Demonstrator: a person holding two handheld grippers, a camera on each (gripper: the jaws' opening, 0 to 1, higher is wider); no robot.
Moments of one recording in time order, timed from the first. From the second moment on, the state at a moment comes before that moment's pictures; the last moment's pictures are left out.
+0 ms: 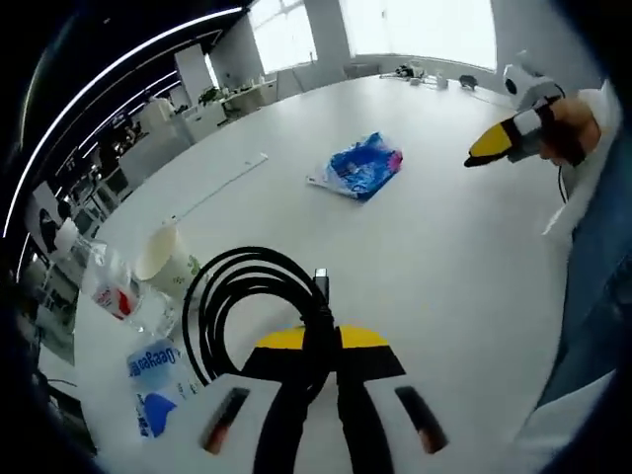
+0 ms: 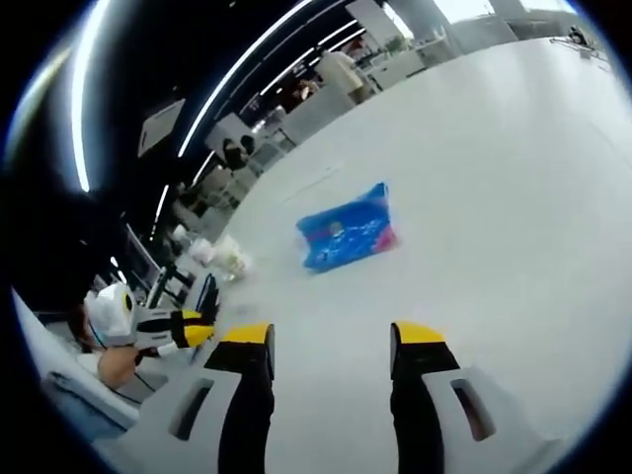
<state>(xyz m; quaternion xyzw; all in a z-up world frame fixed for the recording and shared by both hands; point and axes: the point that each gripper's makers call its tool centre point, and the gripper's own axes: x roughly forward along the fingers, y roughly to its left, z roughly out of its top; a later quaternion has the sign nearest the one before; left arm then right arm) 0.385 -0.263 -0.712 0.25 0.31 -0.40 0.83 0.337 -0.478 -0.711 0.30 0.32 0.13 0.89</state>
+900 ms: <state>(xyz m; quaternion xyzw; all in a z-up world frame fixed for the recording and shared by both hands) 0.353 -0.331 -0.676 0.38 0.18 -0.52 0.74 0.366 -0.373 -0.658 0.45 0.32 0.26 0.79</state>
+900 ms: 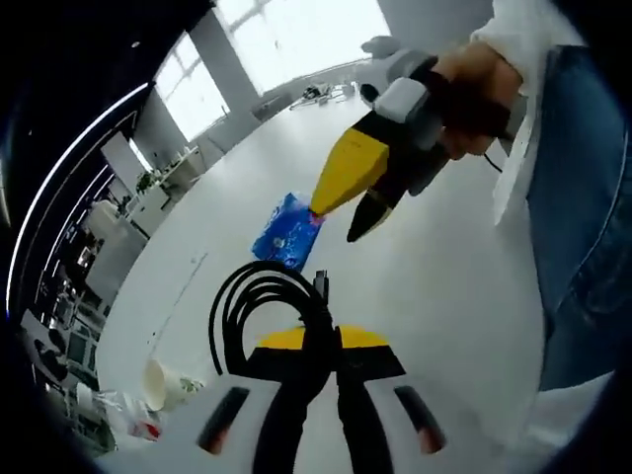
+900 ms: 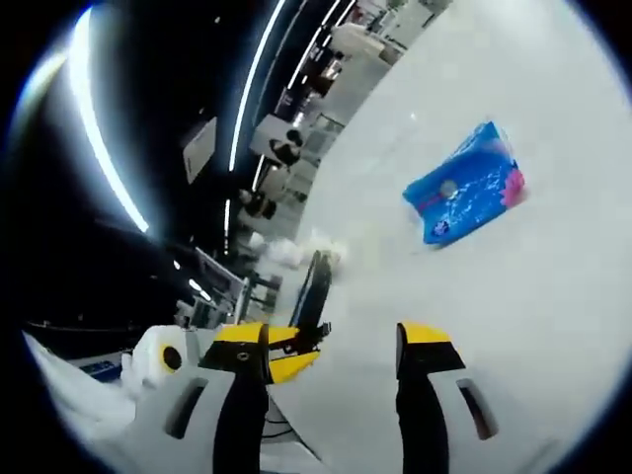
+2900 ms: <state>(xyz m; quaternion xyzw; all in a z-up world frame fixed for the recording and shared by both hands) 0.363 -0.299 -0.668 0.16 0.23 -0.45 0.85 0.350 -0.413 -0.639 0.55 0.29 0.21 0.76</state>
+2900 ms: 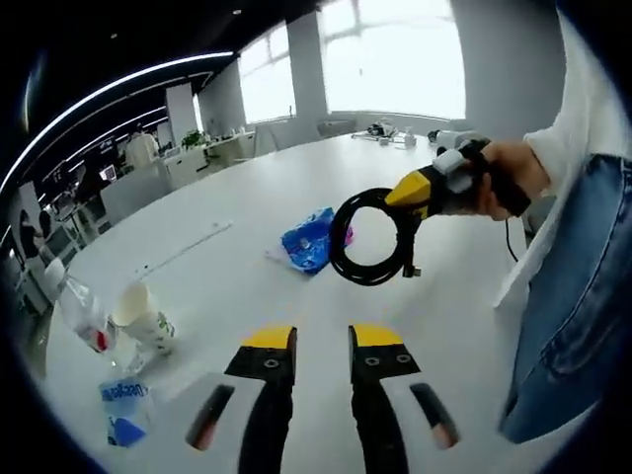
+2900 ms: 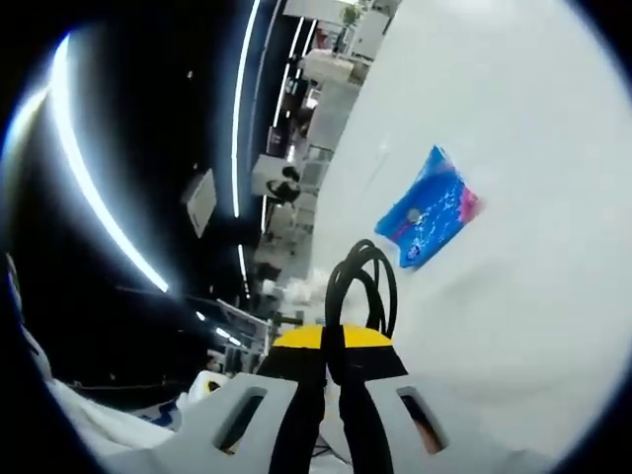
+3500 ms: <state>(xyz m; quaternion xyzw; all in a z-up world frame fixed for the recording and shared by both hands) 0.367 -0.281 -0.669 0.10 0.25 -0.41 0.87 0.350 -0.427 -0.671 0.57 0.30 0.19 0.75</state>
